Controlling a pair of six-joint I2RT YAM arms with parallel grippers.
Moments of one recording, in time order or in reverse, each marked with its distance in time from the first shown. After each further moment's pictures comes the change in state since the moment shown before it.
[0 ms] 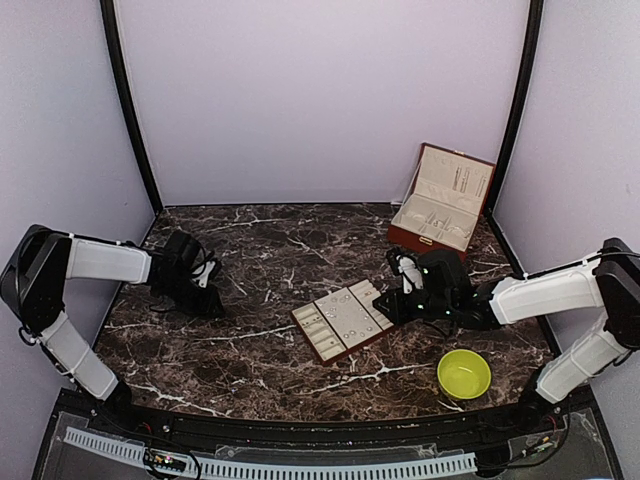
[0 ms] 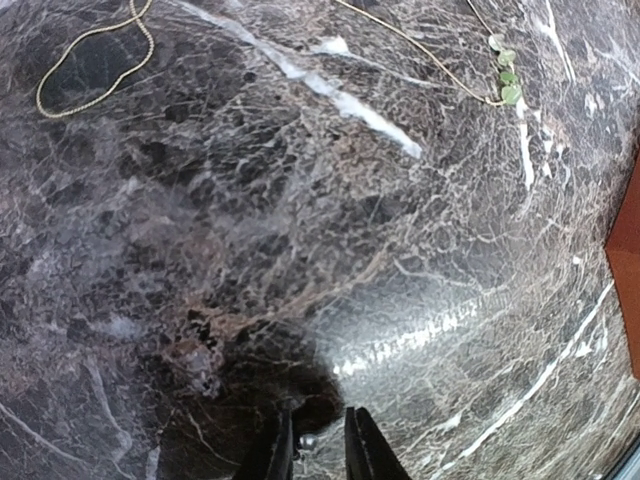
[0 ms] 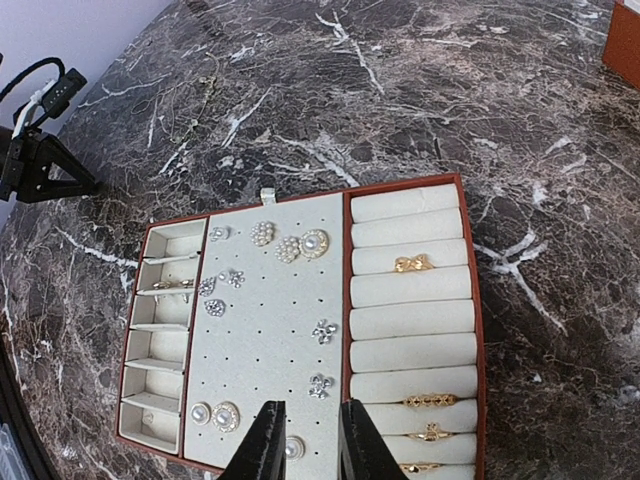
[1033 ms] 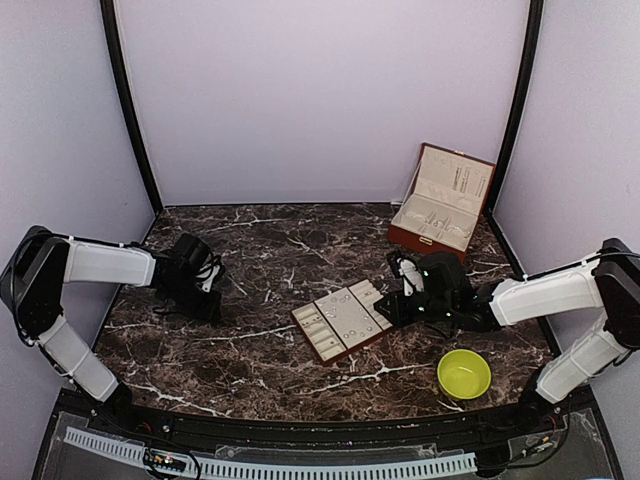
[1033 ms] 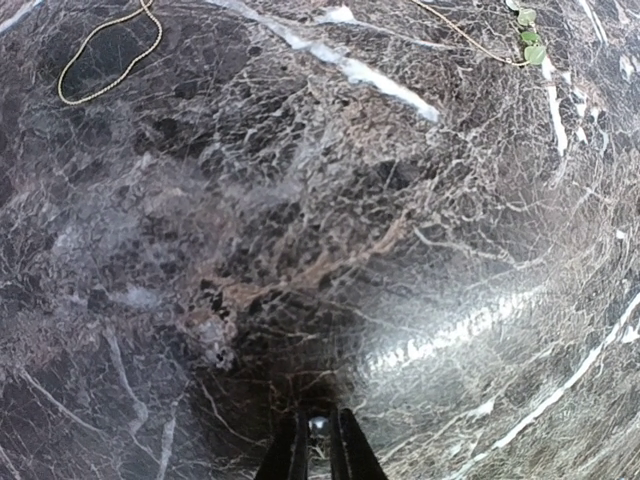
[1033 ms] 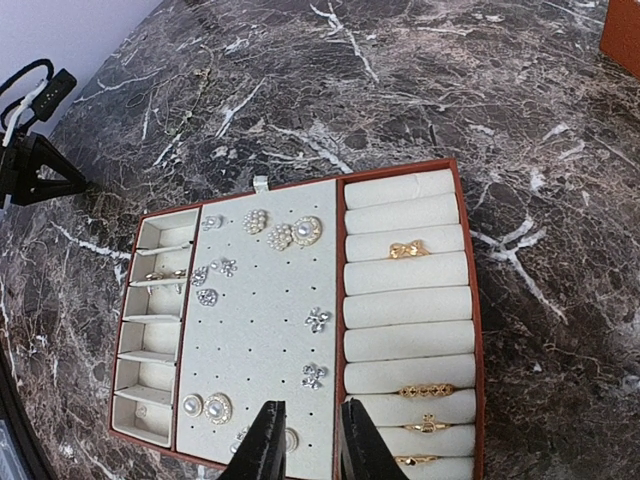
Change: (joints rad) left arm -0.079 -0.017 0.006 -0.054 -0.164 0.015; right arm 0.000 0.001 -0.013 0.000 0.001 0.003
